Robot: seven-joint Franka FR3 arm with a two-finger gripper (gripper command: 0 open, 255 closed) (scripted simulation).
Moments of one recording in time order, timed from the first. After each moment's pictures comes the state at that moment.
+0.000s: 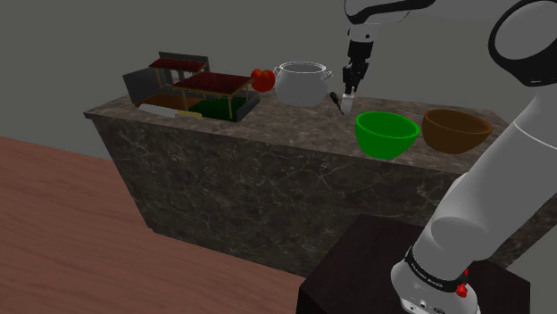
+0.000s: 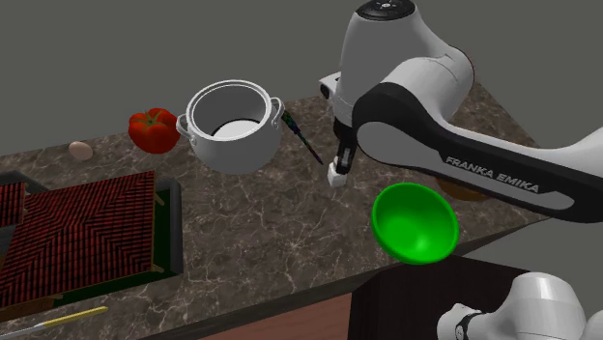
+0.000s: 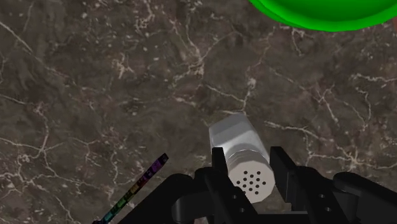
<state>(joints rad) -0.06 -0.14 -0.44 -1.81 -0.04 1.69 -0.45</state>
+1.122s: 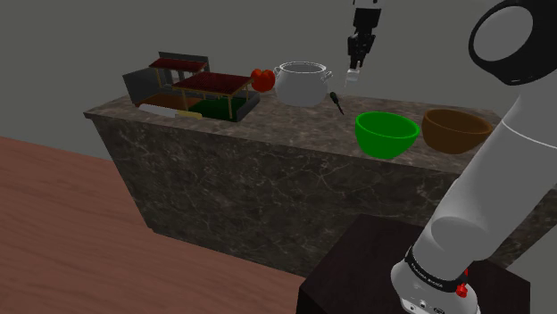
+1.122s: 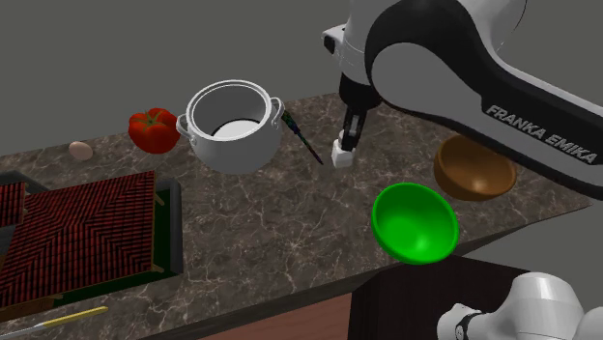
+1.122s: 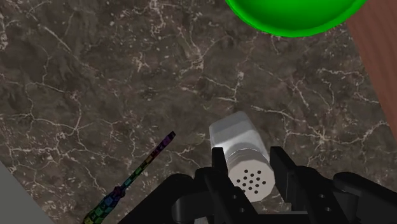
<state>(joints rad) -0.06 -0.07 -0.45 -1.50 -0.01 1.45 -0.47</state>
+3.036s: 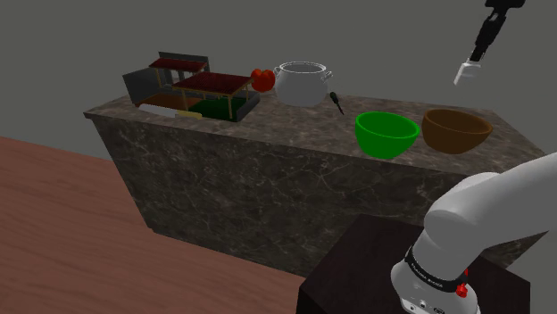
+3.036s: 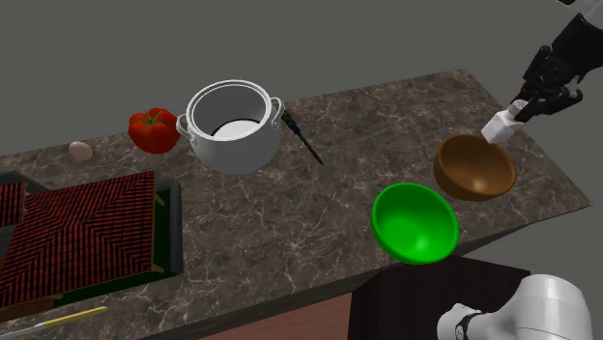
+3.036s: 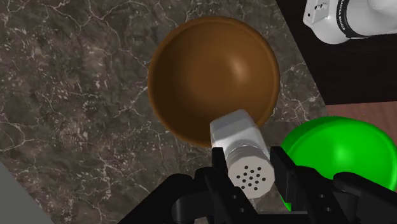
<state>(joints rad) -0.23 -0.55 -0.60 -1.67 -0.30 1.23 -0.83</state>
